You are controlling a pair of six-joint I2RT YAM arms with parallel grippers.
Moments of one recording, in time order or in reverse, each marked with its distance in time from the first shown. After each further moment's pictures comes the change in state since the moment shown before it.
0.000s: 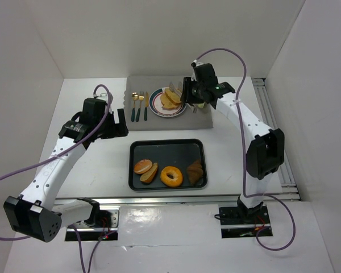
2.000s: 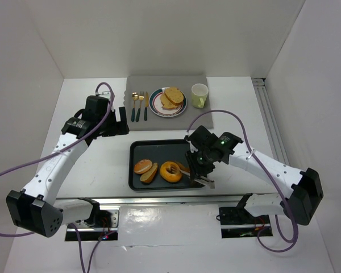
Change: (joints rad) left arm -0.010 0.045 0.030 0.001 -0.024 0.001; right arm 0.388 -0.570 -0.692 -0.410 -0.152 0.083
